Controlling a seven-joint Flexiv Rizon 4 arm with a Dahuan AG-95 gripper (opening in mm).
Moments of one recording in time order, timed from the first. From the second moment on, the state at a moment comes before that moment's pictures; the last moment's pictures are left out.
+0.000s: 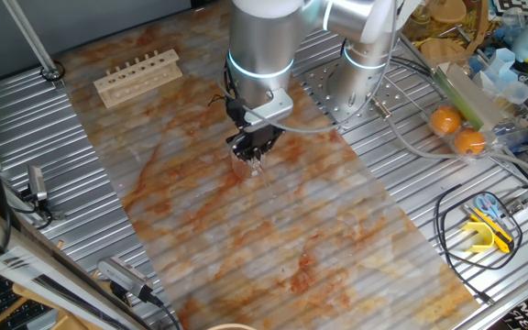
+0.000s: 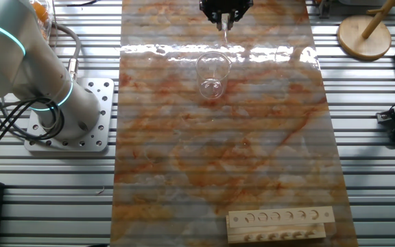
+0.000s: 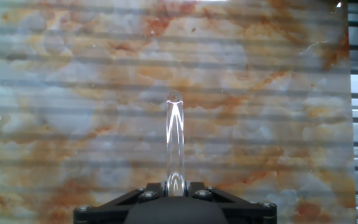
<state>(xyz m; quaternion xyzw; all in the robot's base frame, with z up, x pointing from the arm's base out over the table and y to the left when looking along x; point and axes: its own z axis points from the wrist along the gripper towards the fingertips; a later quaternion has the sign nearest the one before) 0.422 0.158 0.181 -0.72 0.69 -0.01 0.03</state>
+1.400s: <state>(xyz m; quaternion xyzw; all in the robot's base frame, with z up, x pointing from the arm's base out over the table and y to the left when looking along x) 0.426 0.153 0.180 -0.72 0.69 0.02 0.06</state>
